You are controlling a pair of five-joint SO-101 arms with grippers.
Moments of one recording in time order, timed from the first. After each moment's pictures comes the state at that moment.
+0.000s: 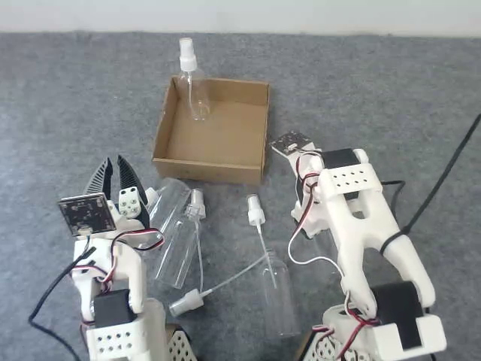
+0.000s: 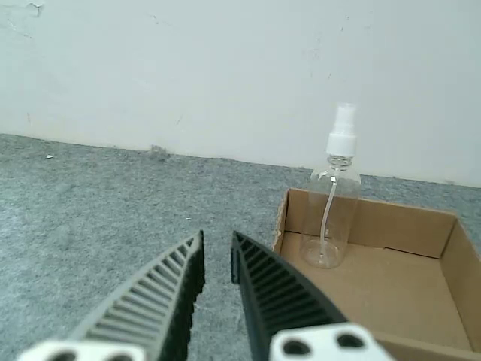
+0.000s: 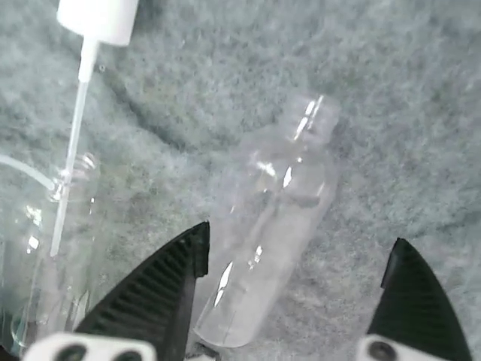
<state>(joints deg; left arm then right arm) -15.3 -103.3 92.9 34.8 7.0 -15.2 -9.0 30.8 80.4 22.0</state>
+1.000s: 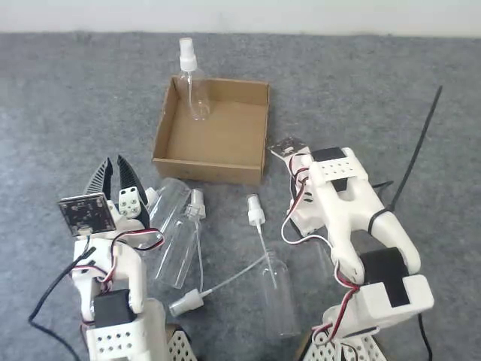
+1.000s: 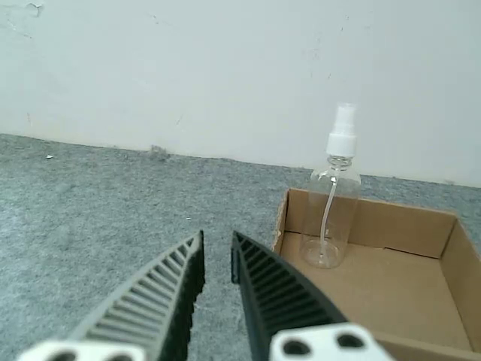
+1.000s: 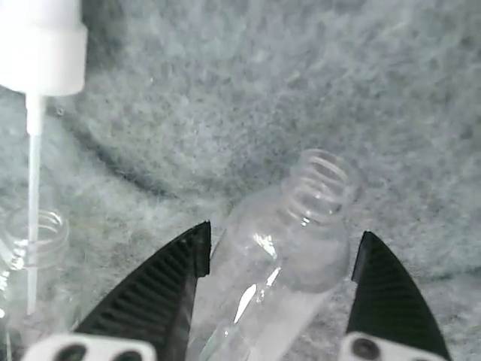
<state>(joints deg) -15.3 -103.3 92.9 34.8 7.0 -15.5 4.1 28.7 74.1 19.1</state>
